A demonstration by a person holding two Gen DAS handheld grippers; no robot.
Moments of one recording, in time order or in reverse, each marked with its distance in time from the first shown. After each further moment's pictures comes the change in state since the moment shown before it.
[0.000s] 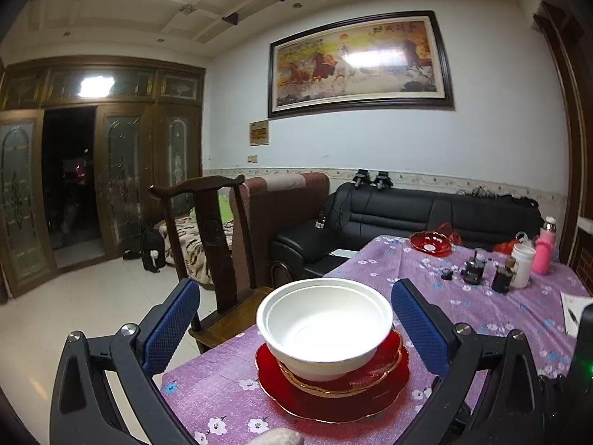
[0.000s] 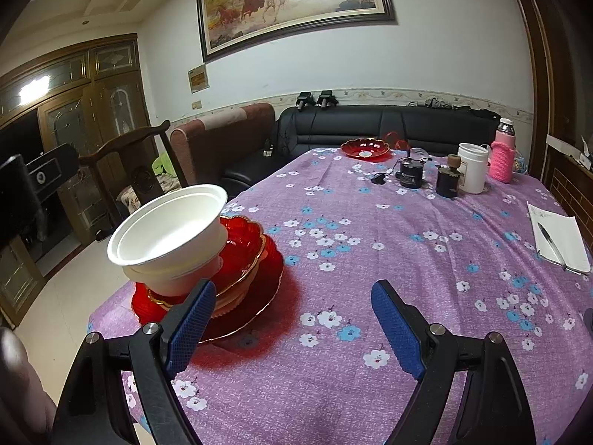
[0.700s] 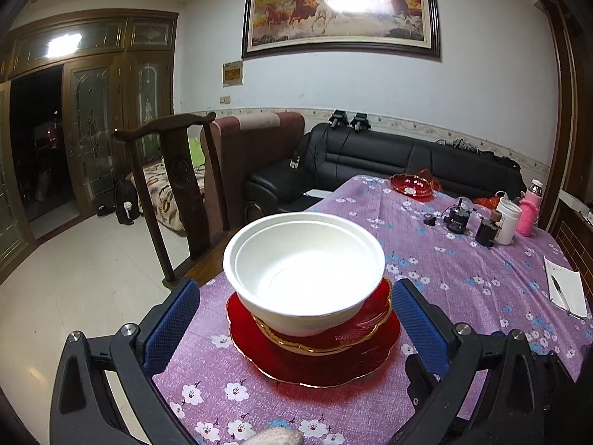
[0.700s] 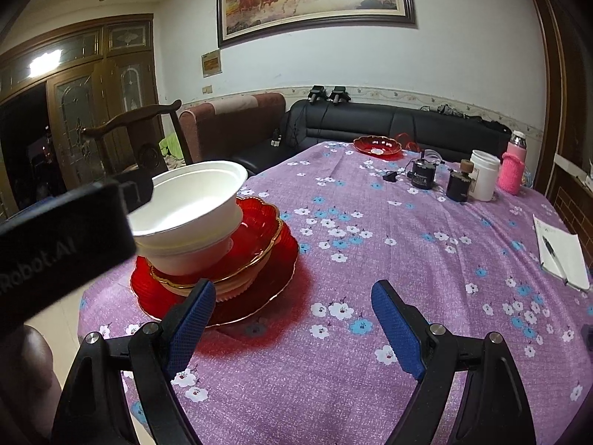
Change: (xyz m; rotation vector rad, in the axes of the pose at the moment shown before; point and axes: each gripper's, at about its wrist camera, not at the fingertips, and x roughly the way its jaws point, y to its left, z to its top) left arm 0.044 0.003 -0.023 -0.007 0.258 -0.106; right arm 0.009 0.022 -0.010 -0.087 0.017 -0.009
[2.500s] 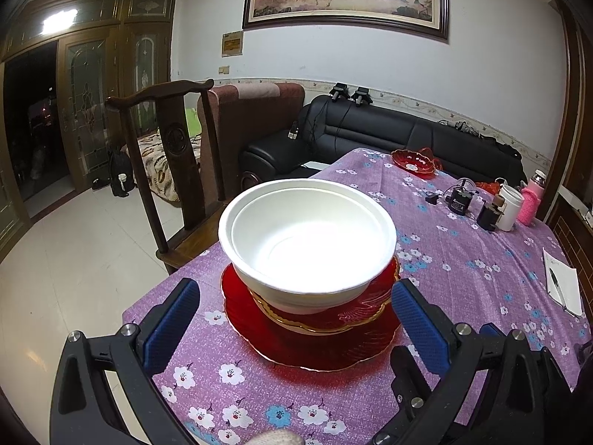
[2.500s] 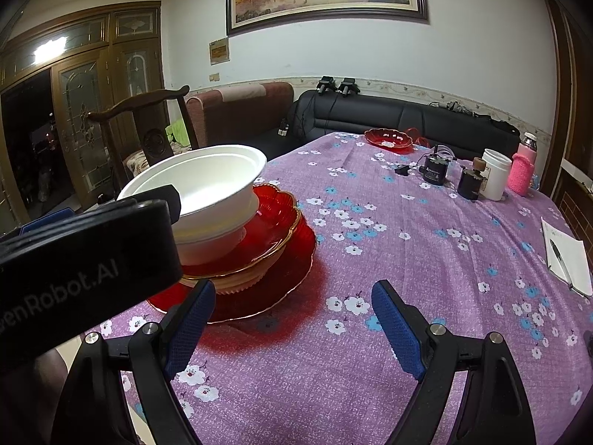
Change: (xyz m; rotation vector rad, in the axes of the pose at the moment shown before) left arm 0.018 0.012 -0.007 -0.031 0.112 -0.022; right arm 0.010 0.014 -0.003 -0.029 0.044 0.014
